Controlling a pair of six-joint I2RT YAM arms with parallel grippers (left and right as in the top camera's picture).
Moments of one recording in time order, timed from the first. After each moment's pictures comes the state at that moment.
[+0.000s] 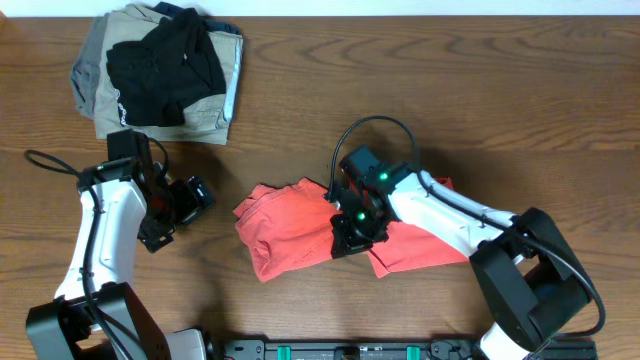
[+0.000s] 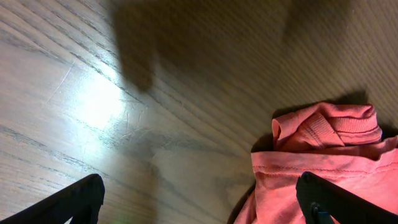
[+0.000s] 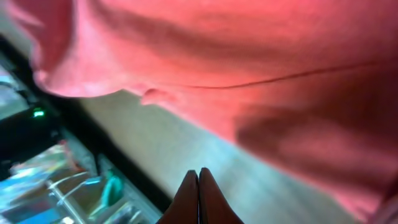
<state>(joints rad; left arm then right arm) 0.26 1.49 0.96 -0.99 0.18 -0.38 0.65 1.82 1.09 -0.80 -0.65 0.31</state>
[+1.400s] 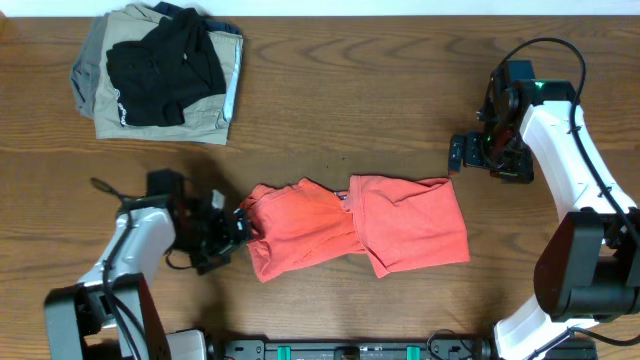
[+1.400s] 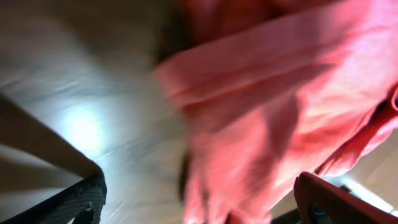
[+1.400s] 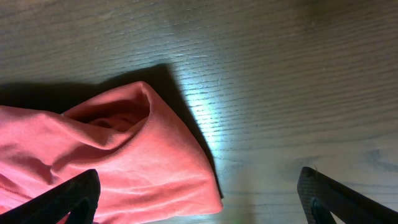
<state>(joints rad) 0.15 1.49 0.66 -0.78 0.59 -0.20 0.00 1.82 1.44 -1.22 -0.04 0.20</state>
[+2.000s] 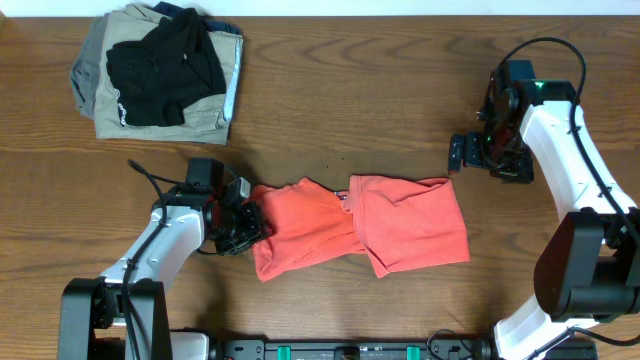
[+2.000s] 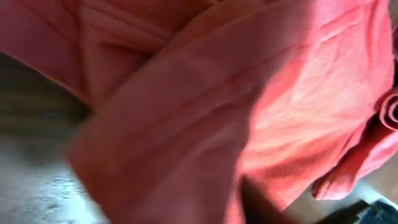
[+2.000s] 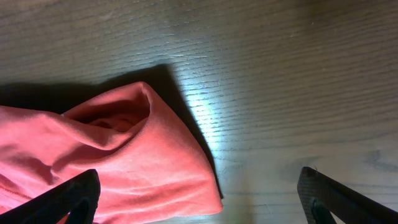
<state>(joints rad) -0.07 1.49 0.66 -0.61 0.52 -0.41 0.00 1.82 1.44 -1.22 -0.04 0.20</state>
